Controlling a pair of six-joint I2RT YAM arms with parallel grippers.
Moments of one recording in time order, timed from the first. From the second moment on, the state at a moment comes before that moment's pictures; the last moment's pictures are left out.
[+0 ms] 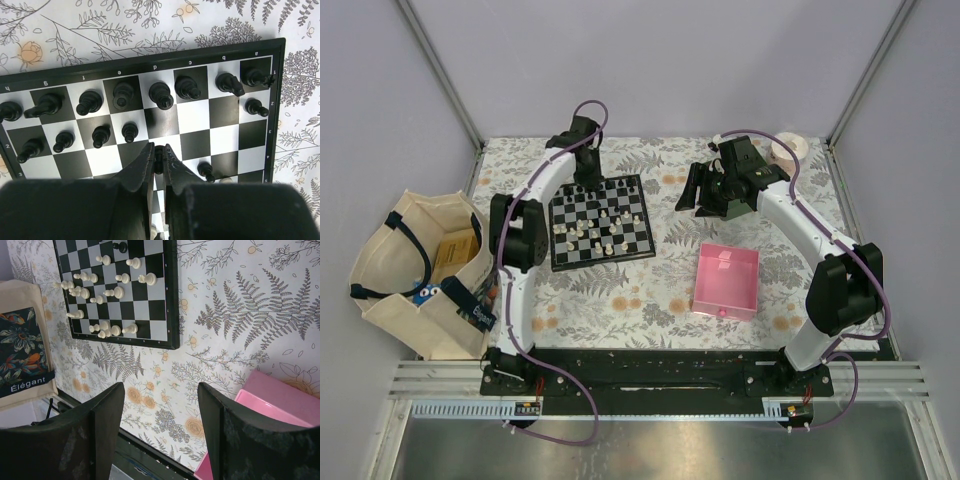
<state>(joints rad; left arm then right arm) -0.25 2.27 2.05 -0.78 -0.03 -0.34 0.37 1.67 1.46 -0.63 -0.33 0.54</state>
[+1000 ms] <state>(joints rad) -0.26 2.34 2.05 -0.74 -0.05 -0.35 0.37 1.67 1.46 -0.64 -0.33 0.53</state>
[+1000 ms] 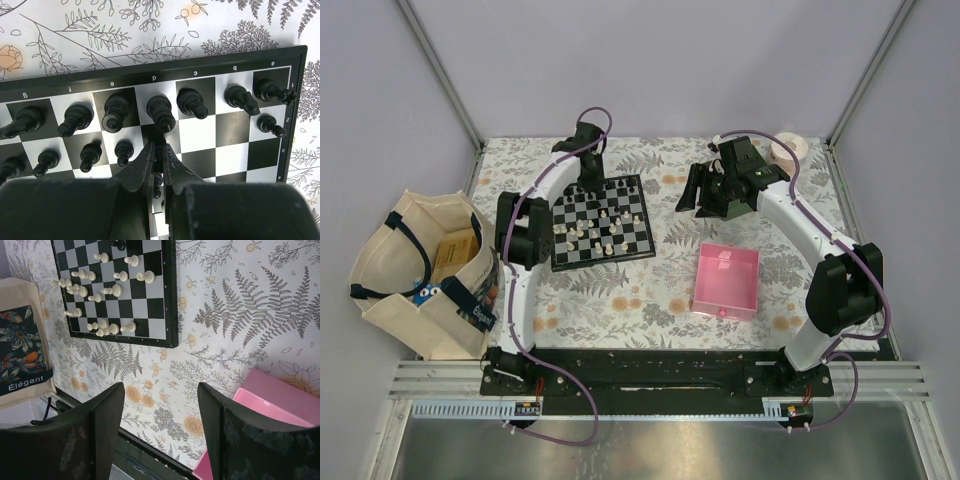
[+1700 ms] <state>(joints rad) -0.26 2.36 2.05 -0.73 -0.05 -0.37 0.37 1.67 1.46 -0.65 -0.33 0.53</state>
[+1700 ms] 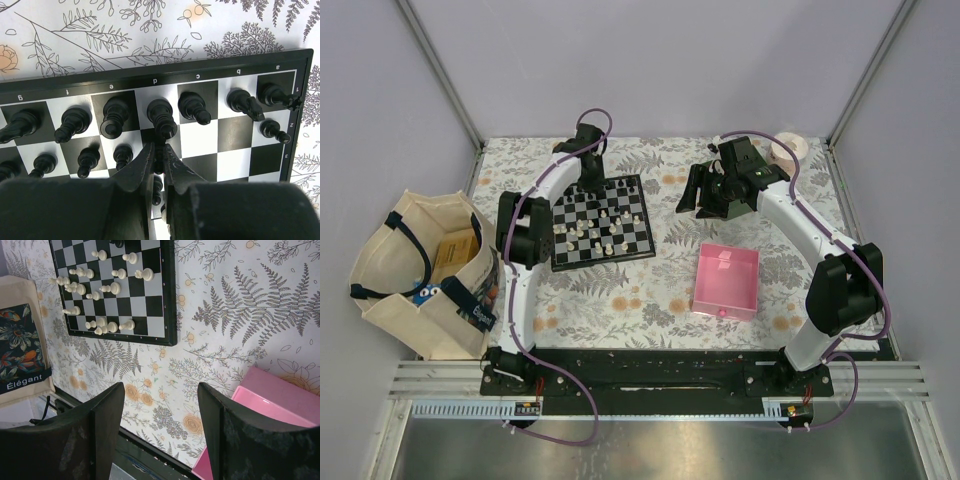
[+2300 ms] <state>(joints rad) -0.26 2.37 2.05 -0.72 -0.05 -0.37 0.37 1.67 1.46 -0.65 -0.33 0.53</state>
